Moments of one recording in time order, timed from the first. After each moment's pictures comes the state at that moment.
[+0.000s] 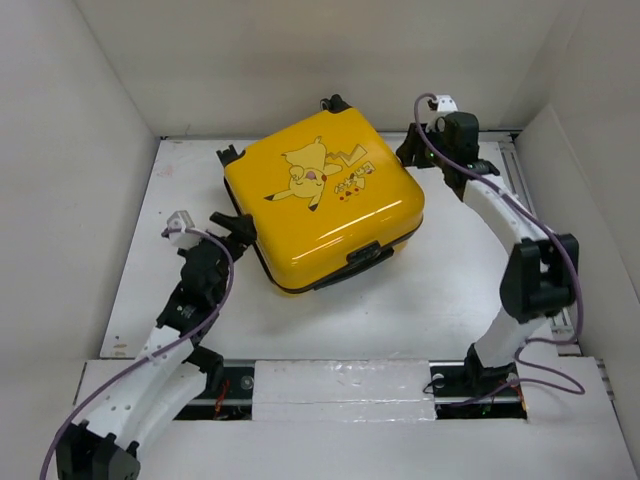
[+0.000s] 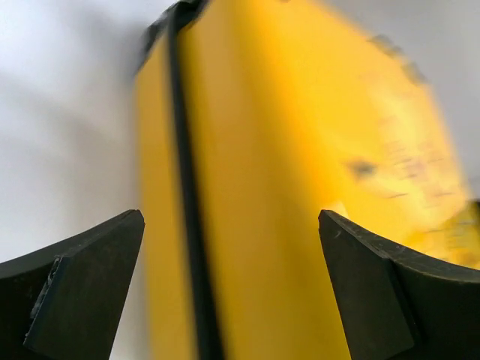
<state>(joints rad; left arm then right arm) -0.40 0.62 0.39 -0.02 -0.45 -0.87 0.18 1.81 1.51 -0.11 -0.20 0.14</state>
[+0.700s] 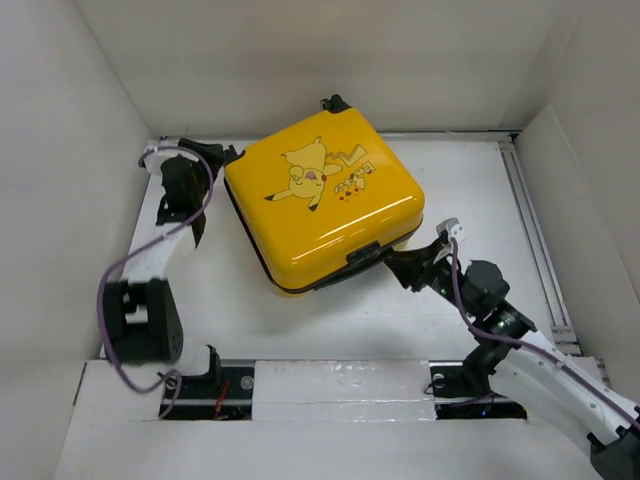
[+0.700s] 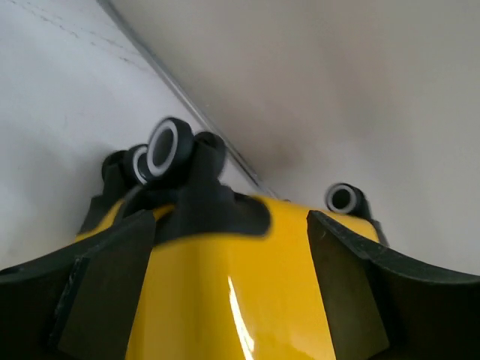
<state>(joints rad) 0.00 1.33 0.87 0.31 -0.13 -0.98 0.62 0.60 0.42 0.18 -0.16 0.32</state>
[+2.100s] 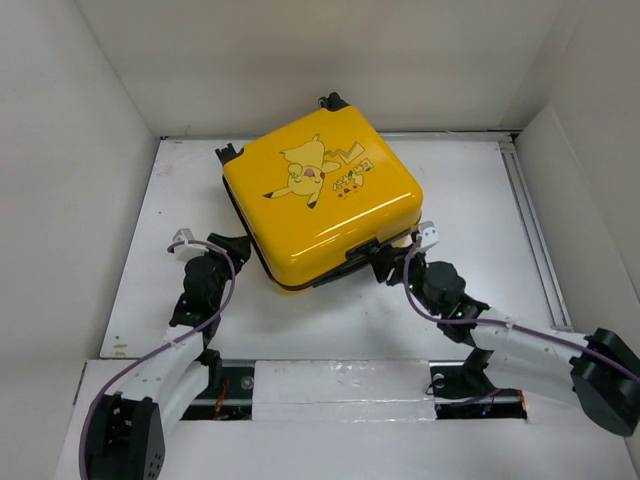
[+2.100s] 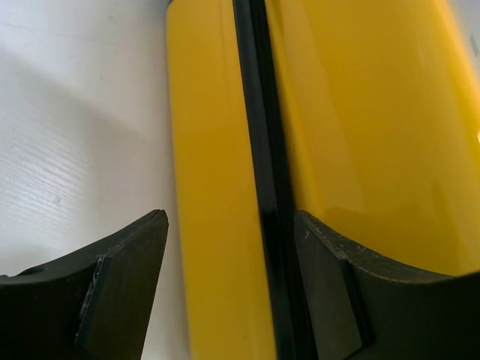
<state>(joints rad) -0.18 0.79 0.18 0.35 -0.16 -0.96 0.79 1.04 0.30 0.59 0.24 0.34</state>
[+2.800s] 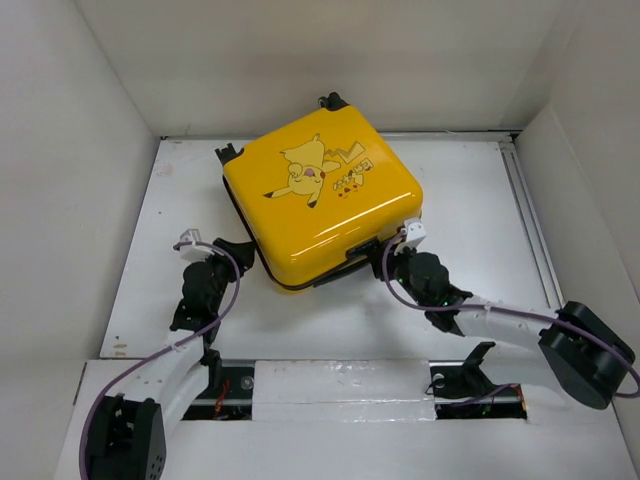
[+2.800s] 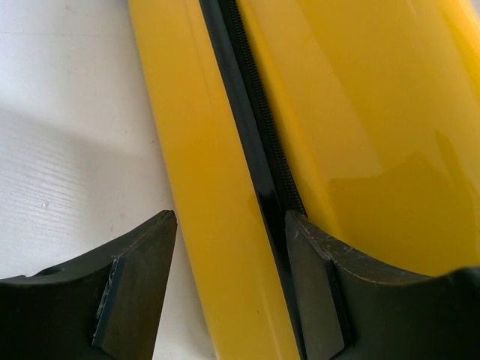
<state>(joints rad) -0.17 0.77 0.12 0.43 -0.02 -0.82 0.77 1.18 0.34 0.64 0.28 0.31</state>
